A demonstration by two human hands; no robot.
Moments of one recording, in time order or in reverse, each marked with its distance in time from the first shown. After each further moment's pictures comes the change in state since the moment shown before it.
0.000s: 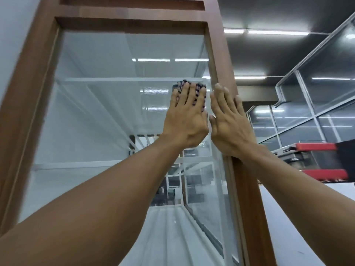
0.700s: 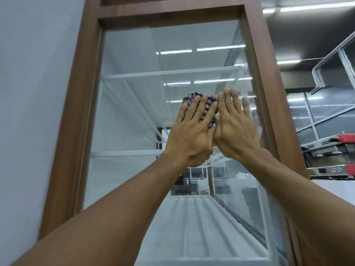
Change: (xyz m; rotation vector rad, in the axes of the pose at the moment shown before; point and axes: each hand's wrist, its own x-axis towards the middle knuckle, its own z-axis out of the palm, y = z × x) left_hand -0.089 -0.064 -0.012 0.003 -0.047 0.060; right_hand -0.008 -0.093 0.026 0.129 0.012 0.020
